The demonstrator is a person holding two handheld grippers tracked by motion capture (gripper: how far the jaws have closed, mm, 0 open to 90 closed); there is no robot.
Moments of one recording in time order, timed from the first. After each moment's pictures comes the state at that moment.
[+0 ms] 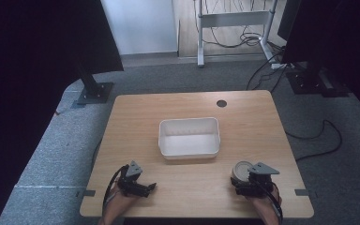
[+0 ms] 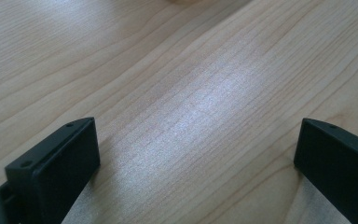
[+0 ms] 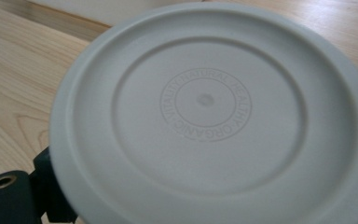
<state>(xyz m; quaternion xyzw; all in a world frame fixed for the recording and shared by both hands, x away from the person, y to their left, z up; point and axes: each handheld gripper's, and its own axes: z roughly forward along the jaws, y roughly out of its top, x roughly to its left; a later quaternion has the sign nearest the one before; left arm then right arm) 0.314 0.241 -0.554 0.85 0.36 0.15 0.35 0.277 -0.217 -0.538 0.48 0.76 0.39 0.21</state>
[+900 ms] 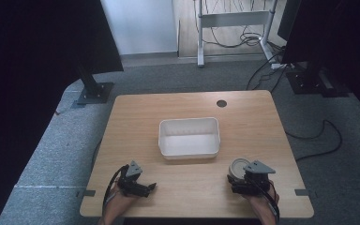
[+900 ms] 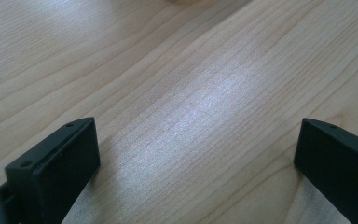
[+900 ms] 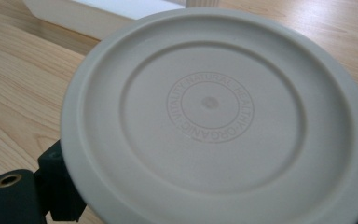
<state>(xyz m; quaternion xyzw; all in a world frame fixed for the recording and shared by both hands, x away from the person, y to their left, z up) 0.314 0.241 -0.554 0.85 0.36 0.15 0.35 0.275 -0.200 -0.517 0.47 0.76 0.39 0.23</state>
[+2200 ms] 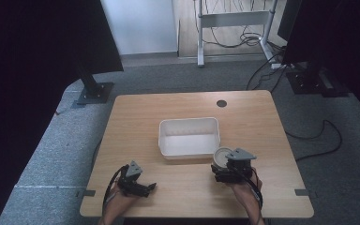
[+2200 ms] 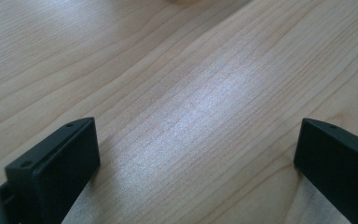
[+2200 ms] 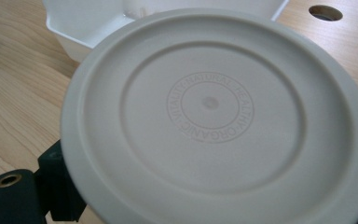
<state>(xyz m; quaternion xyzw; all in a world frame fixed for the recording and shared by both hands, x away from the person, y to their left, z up) 0.314 0.241 -0.554 0.85 0.36 0.15 0.35 0.306 -0.151 -0.492 0.44 0.77 0.40 0.22</state>
